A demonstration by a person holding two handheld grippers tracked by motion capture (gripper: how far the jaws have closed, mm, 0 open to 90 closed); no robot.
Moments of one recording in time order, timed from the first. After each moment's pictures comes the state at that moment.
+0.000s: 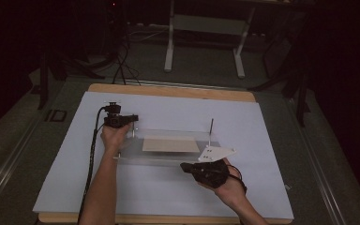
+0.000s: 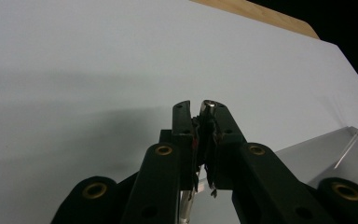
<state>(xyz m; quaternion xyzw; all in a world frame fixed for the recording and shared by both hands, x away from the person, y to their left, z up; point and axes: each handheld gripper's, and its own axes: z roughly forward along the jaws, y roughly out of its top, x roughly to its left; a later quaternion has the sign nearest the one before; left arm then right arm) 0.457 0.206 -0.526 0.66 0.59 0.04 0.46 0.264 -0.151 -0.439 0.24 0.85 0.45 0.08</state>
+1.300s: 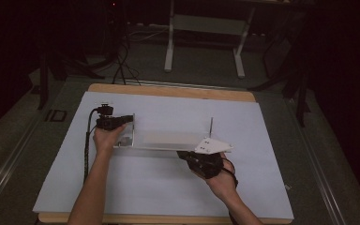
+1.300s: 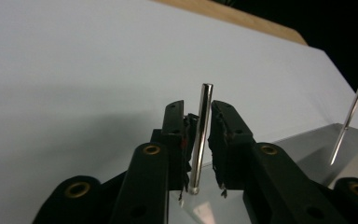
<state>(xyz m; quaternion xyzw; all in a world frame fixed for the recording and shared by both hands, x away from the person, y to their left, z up) 0.439 0.230 -0.520 0.66 0.58 0.06 0.48 0.281 -0.137 -0.435 0.26 0.82 0.50 0.14</state>
